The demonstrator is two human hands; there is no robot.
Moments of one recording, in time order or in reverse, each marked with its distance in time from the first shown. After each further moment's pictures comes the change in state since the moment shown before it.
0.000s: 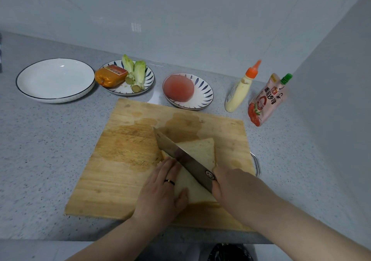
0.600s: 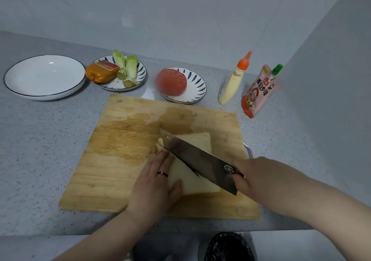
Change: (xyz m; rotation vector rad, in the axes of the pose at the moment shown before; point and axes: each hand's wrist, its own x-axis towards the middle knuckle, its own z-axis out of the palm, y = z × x) left_hand -0.003 0.002 0.002 -0.023 0.024 0.005; right_hand -0.030 0.022 -0.030 -0.134 -0.106 0.063
